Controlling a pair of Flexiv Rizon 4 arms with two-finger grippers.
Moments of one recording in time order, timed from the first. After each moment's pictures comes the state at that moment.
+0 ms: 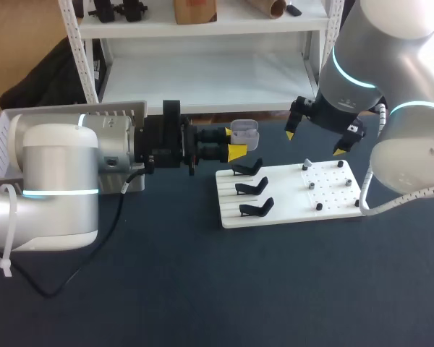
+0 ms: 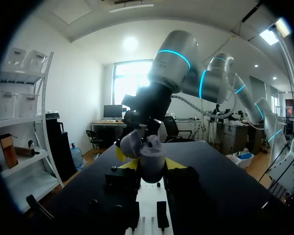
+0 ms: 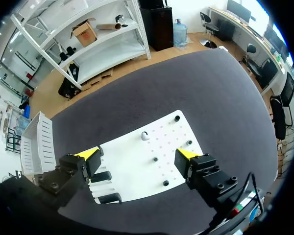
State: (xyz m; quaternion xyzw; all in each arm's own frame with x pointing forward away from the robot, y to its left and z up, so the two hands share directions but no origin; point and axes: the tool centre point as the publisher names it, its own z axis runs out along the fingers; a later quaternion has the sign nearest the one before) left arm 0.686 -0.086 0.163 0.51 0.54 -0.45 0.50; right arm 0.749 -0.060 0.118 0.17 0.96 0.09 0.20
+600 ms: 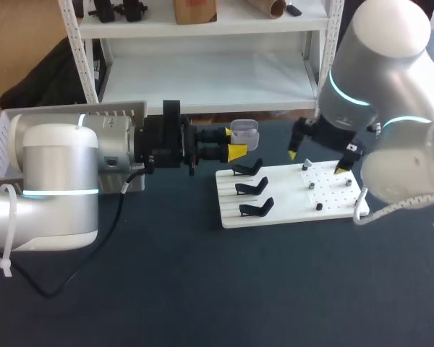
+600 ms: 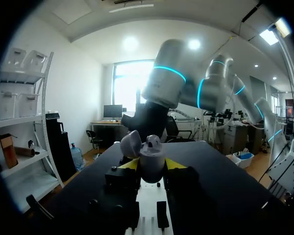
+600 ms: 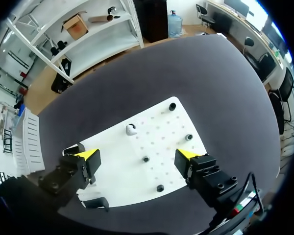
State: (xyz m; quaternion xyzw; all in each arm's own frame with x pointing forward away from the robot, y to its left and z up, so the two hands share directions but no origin) left arm 0.686 -0.086 0.163 0.51 0.54 -0.45 0.50; right arm 0.746 -0.068 0.066 0.18 0.97 0.08 0.16
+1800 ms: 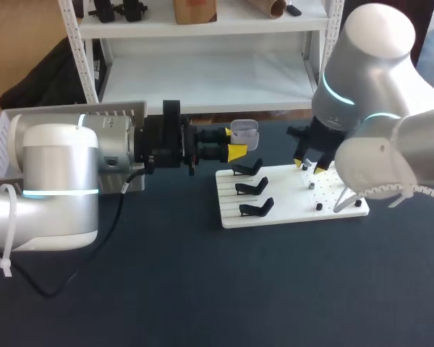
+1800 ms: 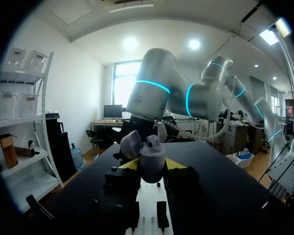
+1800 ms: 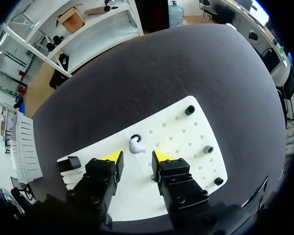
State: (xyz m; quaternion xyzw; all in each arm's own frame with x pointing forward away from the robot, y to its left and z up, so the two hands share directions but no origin) left arm 0.686 -0.086 0.163 0.51 0.54 -0.45 0.50; right arm 0.773 -0.061 0.031 0.18 0.97 0.09 0.13
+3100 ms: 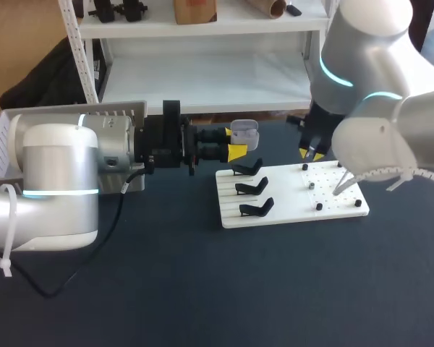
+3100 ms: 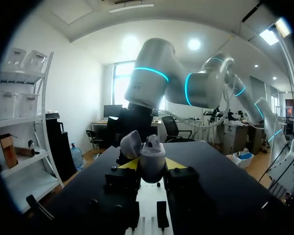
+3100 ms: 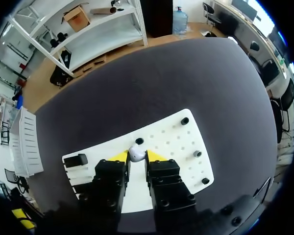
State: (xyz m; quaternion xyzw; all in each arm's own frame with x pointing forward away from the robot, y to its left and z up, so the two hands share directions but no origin) left arm 0.686 -0.086 0.163 0.51 0.54 -0.45 0.50; right arm 0.773 -0.065 0.069 0.14 0.98 0.07 0.14
